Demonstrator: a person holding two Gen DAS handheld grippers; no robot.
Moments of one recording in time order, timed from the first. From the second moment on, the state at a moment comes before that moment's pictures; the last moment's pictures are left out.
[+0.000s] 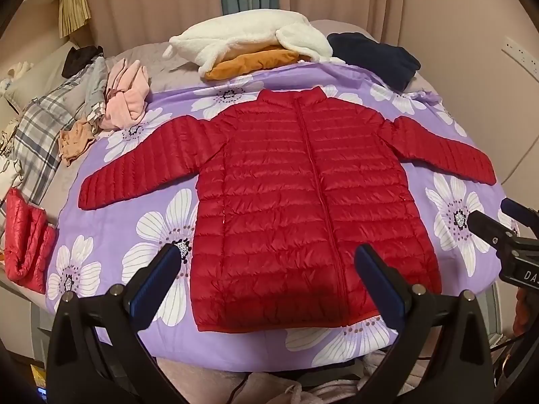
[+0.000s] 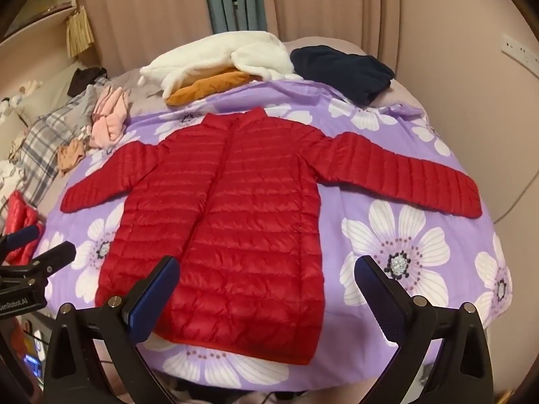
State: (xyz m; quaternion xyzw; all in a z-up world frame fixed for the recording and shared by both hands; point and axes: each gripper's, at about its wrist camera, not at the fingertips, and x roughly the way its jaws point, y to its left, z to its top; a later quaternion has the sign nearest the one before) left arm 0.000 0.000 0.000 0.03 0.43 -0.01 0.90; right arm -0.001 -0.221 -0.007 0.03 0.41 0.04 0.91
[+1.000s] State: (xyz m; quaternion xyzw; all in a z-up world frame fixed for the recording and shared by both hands) left arm 0.003 0.001 0.001 0.03 0.44 -0.02 0.90; right arm -0.001 -0.220 -0.008 0.02 0.42 0.04 0.91
